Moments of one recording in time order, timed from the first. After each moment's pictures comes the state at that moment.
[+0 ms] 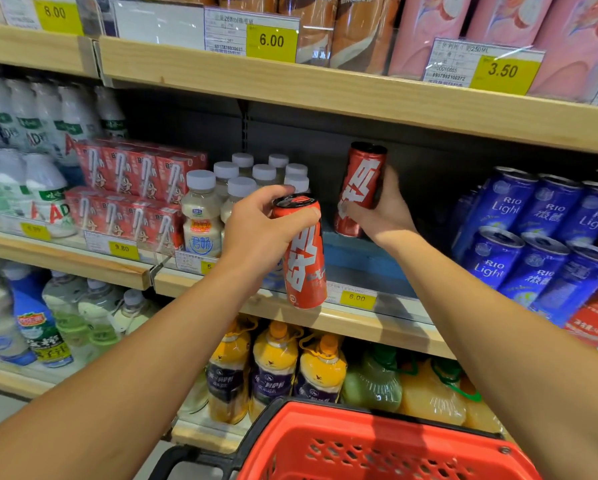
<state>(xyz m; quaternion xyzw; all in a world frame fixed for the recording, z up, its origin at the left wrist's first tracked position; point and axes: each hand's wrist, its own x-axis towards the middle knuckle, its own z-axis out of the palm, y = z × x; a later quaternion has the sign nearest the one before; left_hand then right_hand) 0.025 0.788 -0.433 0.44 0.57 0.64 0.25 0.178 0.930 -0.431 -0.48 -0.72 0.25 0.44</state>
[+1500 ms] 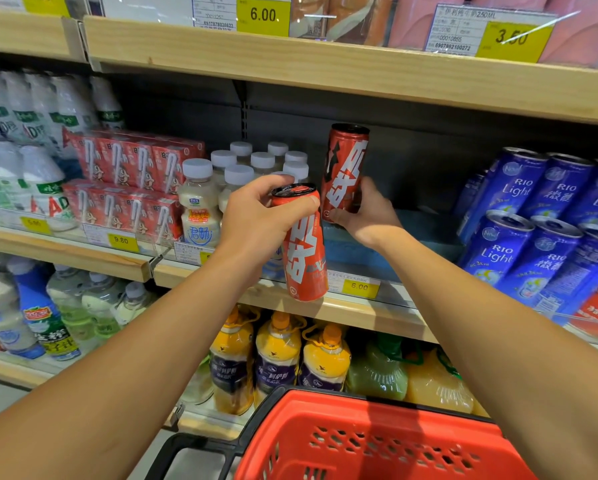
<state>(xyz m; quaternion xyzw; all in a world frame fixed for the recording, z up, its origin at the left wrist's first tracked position) 0.028 0.786 -0.433 0.45 0.57 0.64 0.25 0.163 0.928 -0.450 -0.50 -0.76 0.24 0.35</state>
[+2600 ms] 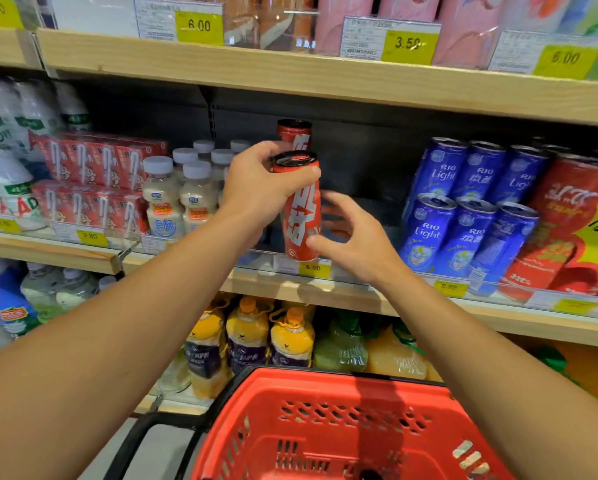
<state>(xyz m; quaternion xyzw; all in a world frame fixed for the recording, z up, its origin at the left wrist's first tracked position) 0.085 0.797 -0.403 0.51 0.53 0.64 0.24 0.246 0.851 -0.465 -0.35 -0.81 0.27 0.38</state>
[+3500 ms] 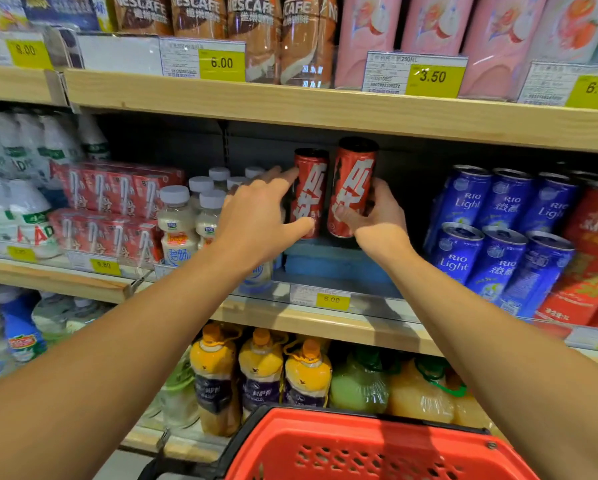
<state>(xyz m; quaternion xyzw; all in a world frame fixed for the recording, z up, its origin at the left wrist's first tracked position) 0.045 0.809 -0.402 0.64 0.69 0.31 -0.10 0.211 0.910 -0.428 -0.47 -0.70 0.23 0.49</state>
